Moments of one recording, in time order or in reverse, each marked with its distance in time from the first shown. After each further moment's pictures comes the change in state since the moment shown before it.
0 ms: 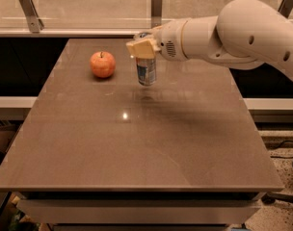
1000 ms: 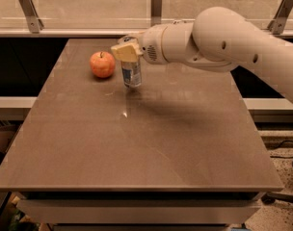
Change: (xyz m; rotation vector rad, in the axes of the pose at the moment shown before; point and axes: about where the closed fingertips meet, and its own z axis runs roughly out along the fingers) arm 0.001 0.017 0.046 -0.033 -0.013 0.005
